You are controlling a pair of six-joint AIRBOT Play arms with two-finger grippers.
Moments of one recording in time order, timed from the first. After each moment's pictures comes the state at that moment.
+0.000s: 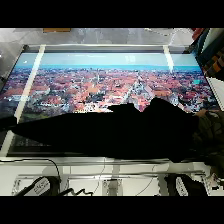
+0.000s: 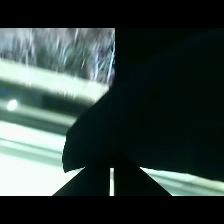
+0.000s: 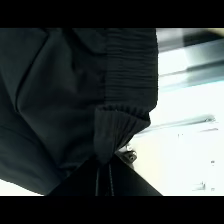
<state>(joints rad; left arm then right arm) 0.55 -1.15 1.10 1.66 -1.40 -1.22 -0.34 -0.62 0.77 -1.57 1.71 1.48</state>
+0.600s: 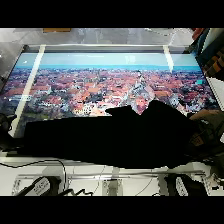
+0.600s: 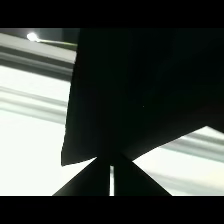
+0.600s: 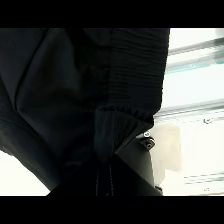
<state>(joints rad) 0.55 -1.14 0.82 1.84 -1.34 -1.23 -0.34 -0.61 0.67 -1.52 1.73 1.49</state>
